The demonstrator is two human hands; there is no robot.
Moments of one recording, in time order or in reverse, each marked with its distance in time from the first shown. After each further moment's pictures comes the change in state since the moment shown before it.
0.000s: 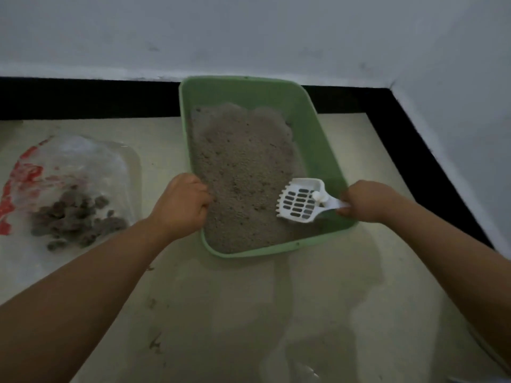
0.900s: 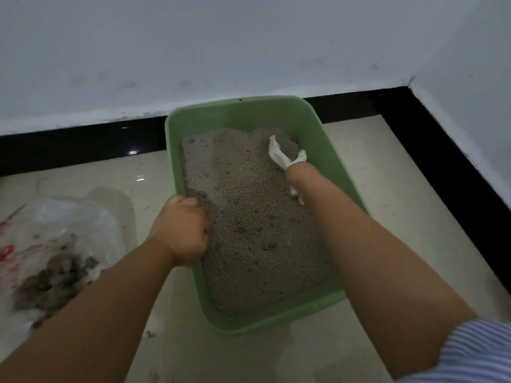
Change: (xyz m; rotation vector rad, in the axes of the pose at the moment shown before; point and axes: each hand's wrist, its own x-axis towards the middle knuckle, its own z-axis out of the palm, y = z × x) left_hand 0.054 -0.034 0.004 0.287 -0.152 -0.008; right_hand 0.128 -0.063 -0.061 1.302 -0.058 0.350
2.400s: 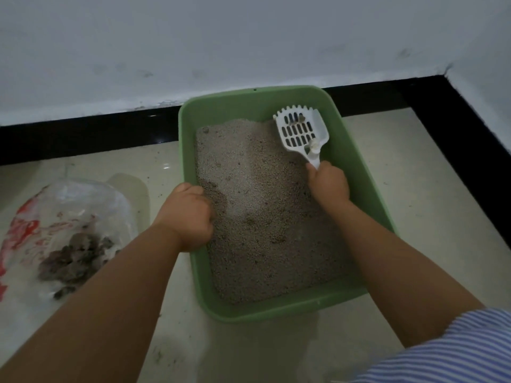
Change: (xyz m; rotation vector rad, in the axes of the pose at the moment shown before) left_hand 0.004 0.011 -0.016 0.040 -0.282 -0.217; right_hand 0.047 0.061 0.007 -0.290 0.370 -0.348
